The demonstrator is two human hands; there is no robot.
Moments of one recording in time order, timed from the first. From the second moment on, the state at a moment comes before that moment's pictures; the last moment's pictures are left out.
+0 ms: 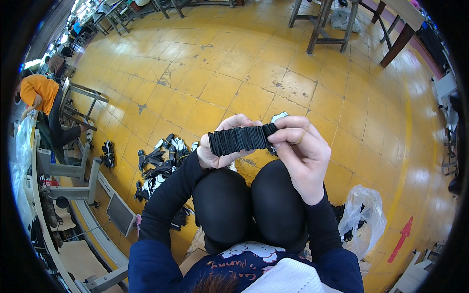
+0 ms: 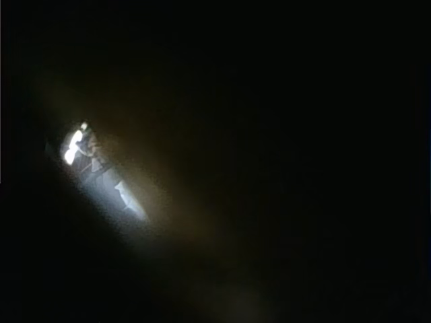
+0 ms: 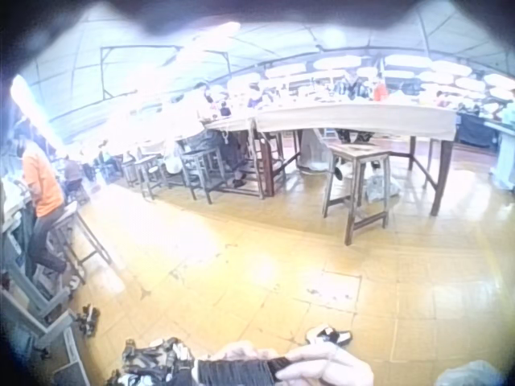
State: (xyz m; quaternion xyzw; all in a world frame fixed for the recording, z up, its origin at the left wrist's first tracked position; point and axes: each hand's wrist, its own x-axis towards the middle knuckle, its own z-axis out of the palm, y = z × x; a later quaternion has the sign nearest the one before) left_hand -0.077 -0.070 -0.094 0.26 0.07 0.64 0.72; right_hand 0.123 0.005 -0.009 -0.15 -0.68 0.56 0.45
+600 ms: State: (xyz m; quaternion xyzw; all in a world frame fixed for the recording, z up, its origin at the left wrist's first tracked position) left_hand -0.076 -0.074 -0.092 0.25 0.09 0.65 0.71; right_hand 0.118 0.007 -0.011 -0.13 -0.72 0.48 0.48
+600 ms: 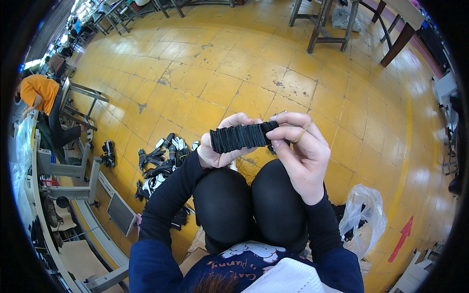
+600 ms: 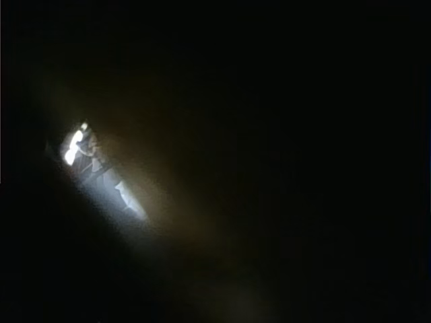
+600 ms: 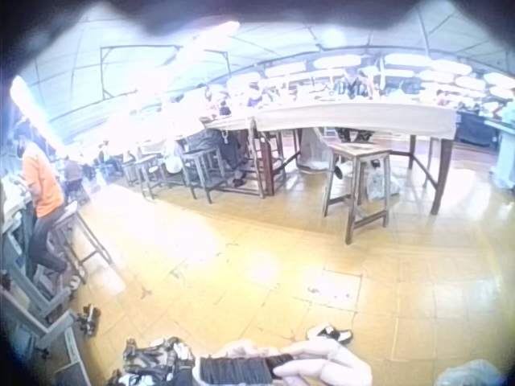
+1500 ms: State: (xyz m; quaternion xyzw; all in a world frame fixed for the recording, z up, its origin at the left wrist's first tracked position) left_hand -0.072 -0.075 -0.087 0.25 0.11 0.65 0.70; right_hand 0.117 0.005 -0.010 -0.13 -0.73 0.47 0.48
